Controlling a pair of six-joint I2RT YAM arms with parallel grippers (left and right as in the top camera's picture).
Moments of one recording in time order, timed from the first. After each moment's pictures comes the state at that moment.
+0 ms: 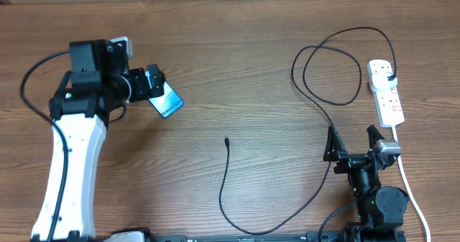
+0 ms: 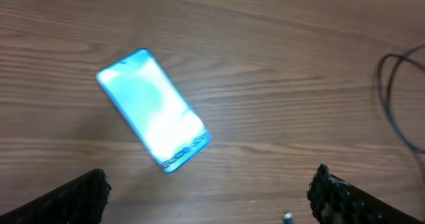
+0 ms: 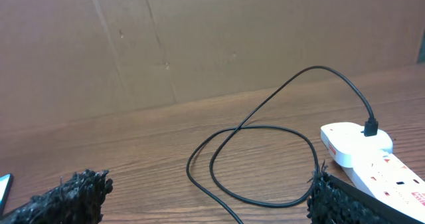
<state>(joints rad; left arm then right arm) 0.07 1.43 1.25 -0.76 0.29 -0.17 -0.03 0.01 0.02 -0.03 -0.10 0.20</state>
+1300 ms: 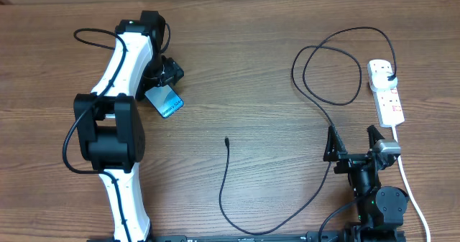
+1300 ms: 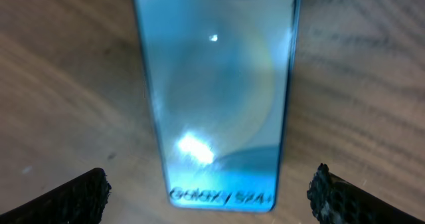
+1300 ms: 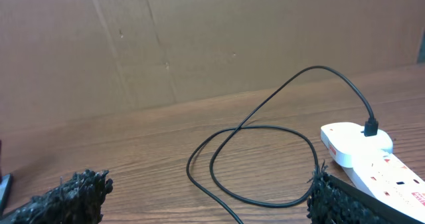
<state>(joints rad) -0.08 2.24 1.87 -1.23 -0.08 -0.73 -0.03 0.01 0.02 -0.03 -0.10 0.20</state>
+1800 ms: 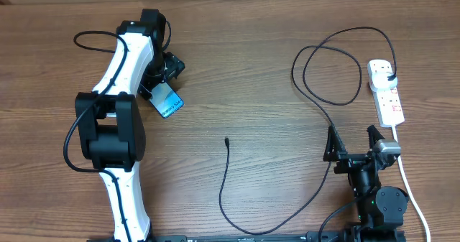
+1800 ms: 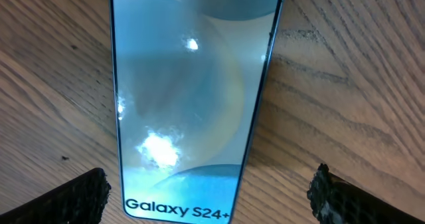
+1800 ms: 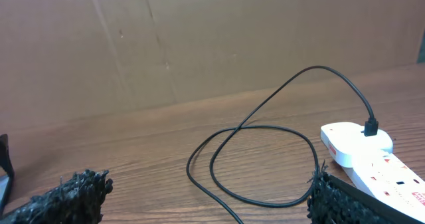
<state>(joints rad) -0.08 2.25 1.87 -1.16 -0.04 -0.90 -0.03 0.01 0.02 -0.03 -0.10 0.20</state>
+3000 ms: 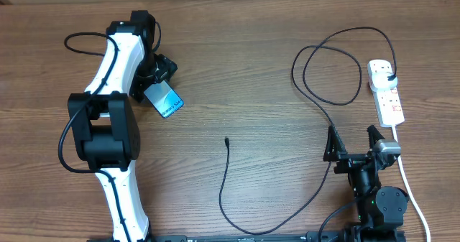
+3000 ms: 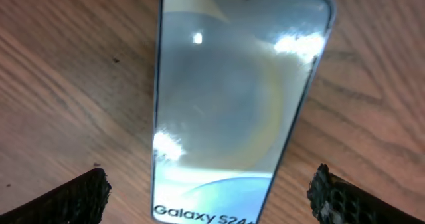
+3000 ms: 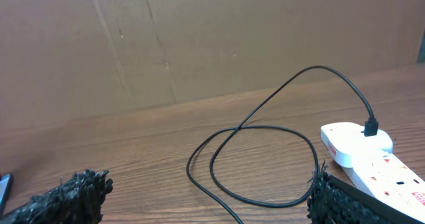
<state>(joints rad) -0.03 2.25 1.87 -1.19 -0.03 -0.88 -0.03 0.01 0.02 -0.03 -0.10 0.20</state>
